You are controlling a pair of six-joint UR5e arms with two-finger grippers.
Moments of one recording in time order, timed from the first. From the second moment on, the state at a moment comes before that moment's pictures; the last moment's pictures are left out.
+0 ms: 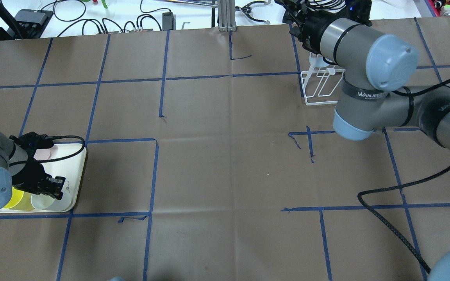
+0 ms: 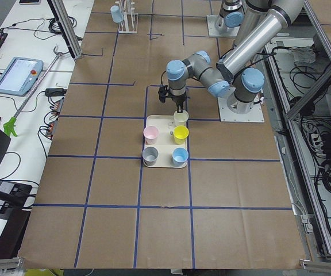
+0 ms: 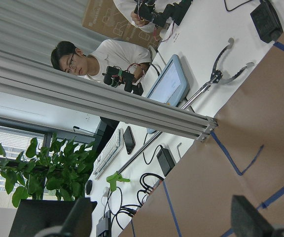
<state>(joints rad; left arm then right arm) -0.98 -1.53 -2.26 -1.07 1.64 0.60 1.56 -1.32 1.98 -3.37 -1.15 1.07</state>
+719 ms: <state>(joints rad) -0.99 -1.44 -2.05 -1.28 1.63 0.60 1.62 -1.38 2.04 -3.38 -1.20 1.17</state>
